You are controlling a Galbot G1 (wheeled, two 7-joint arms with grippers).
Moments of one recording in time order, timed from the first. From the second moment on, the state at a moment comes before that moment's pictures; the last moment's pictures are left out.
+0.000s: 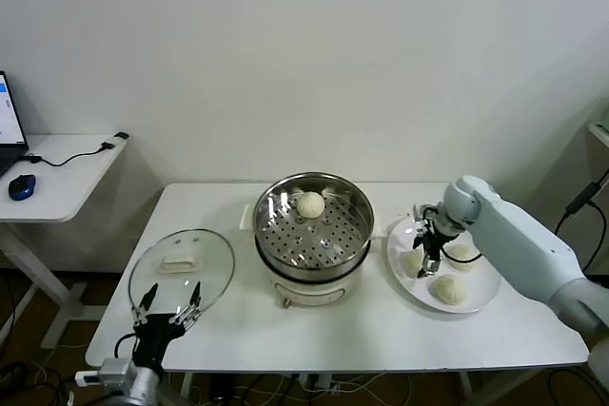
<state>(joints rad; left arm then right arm) 1.64 -1.53 -0.72 -2.07 -0.13 0.17 0.12 -0.14 0.95 -0.49 0.92 -0.30 -0.28 -1.25</state>
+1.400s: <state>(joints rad) 1.64 -1.53 -0.73 -2.13 -0.13 0.20 0.12 0.51 1.00 -1.00 1.06 0.18 -0.44 -1.34</state>
